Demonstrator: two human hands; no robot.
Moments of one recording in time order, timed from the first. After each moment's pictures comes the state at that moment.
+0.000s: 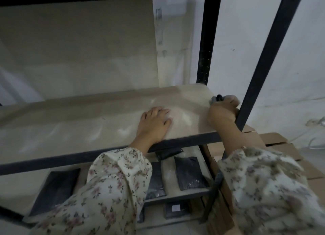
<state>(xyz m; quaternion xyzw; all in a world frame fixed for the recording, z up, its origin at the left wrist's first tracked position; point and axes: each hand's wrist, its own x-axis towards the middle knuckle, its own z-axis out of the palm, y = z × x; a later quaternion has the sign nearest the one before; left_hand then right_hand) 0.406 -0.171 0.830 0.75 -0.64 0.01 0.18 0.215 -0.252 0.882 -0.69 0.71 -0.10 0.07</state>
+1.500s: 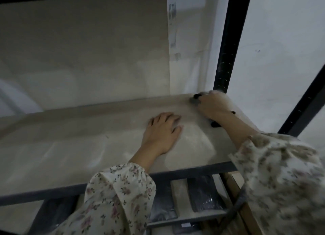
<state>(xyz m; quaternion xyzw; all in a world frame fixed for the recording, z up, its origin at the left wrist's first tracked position) 0.444 -0.212 0.829 0.72 -0.66 -0.01 0.20 0.303 -0.350 0.872 -0.82 0.54 -0.14 0.10</state>
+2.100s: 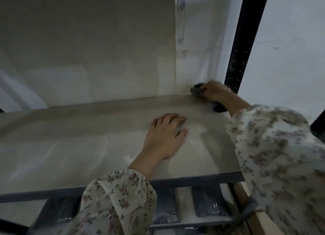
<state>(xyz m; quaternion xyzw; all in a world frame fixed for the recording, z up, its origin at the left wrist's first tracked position) 0.443 -0.211 0.832 0.72 -0.66 0.00 0.21 0.325 -0.410 0.900 -0.83 0.52 -0.13 0.16</state>
